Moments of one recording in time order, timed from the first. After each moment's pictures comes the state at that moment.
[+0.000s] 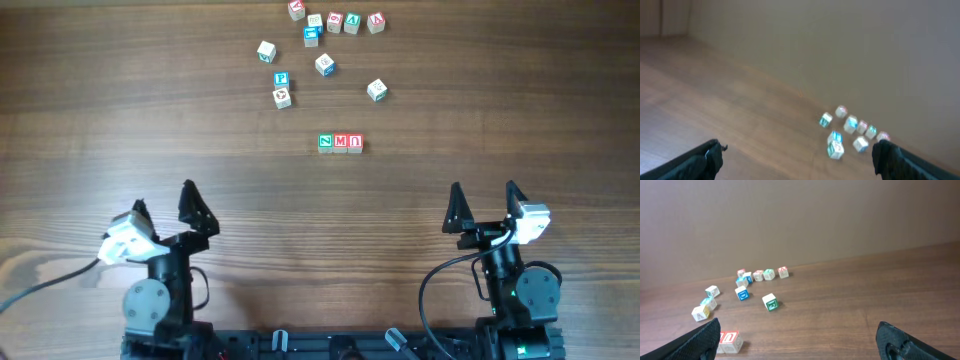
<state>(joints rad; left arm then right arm) -0.14 0.03 0.19 -0.20 -0.31 -0.45 0.08 0.02 0.01 0.00 -0.02 0.20</state>
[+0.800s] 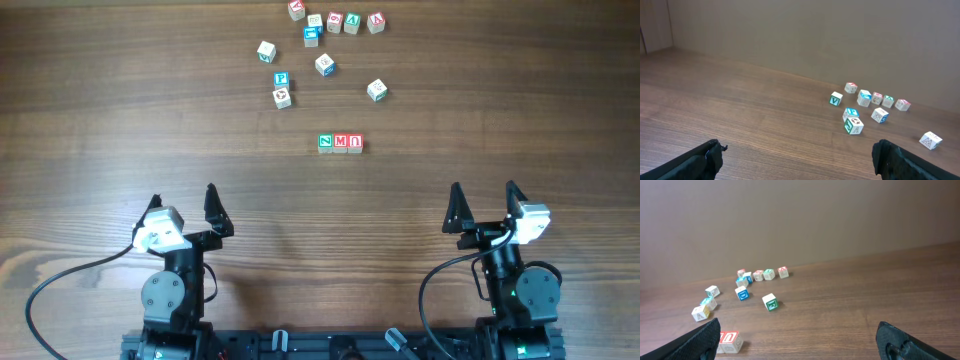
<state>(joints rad) -0.13 0.01 0.01 -0.06 -0.24 -0.23 0.08 0.02 0.01 0.00 -0.02 0.20</state>
